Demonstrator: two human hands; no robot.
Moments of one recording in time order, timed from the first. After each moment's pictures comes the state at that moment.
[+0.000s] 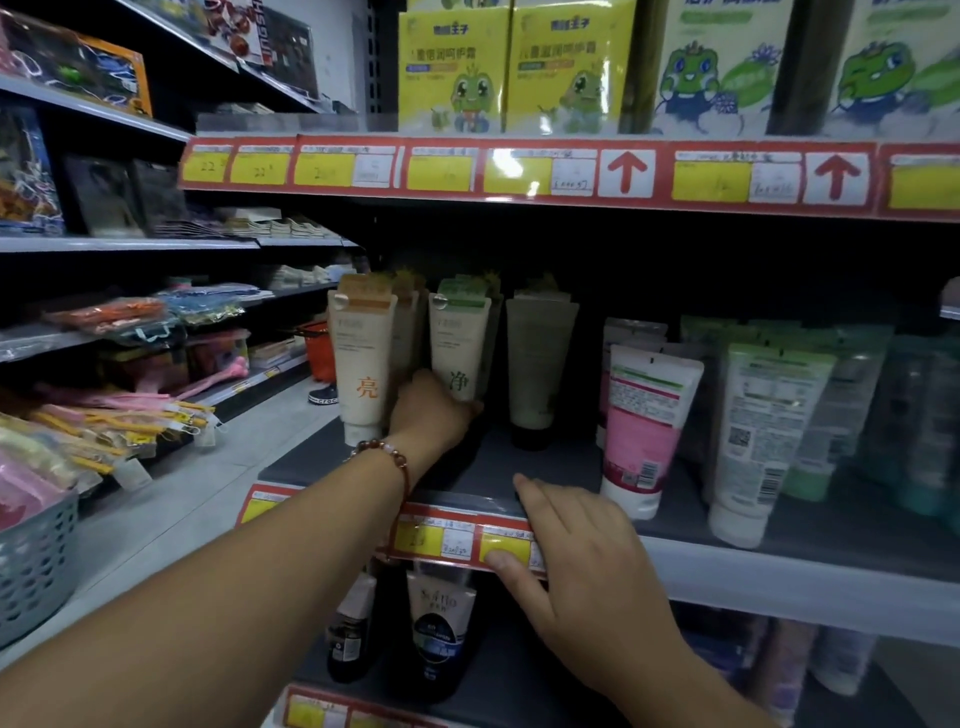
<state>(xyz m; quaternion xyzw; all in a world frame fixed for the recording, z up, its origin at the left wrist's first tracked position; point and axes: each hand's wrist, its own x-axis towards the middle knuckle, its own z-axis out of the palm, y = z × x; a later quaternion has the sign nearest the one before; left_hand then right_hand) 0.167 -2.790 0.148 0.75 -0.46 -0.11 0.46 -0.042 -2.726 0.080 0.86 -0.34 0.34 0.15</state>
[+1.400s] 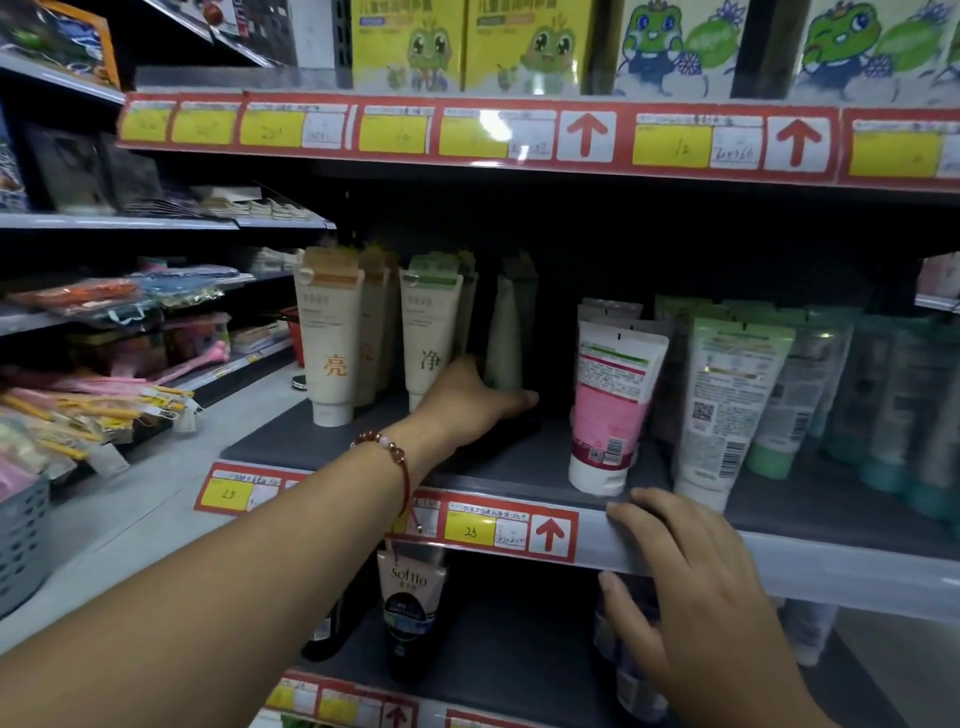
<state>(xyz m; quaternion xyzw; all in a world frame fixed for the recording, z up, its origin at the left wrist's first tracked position) 0.106 -2.777 0.158 0.65 -0.56 -0.20 0.48 -0.133 -2.736 0.061 0.83 -0.33 0.41 0.17</state>
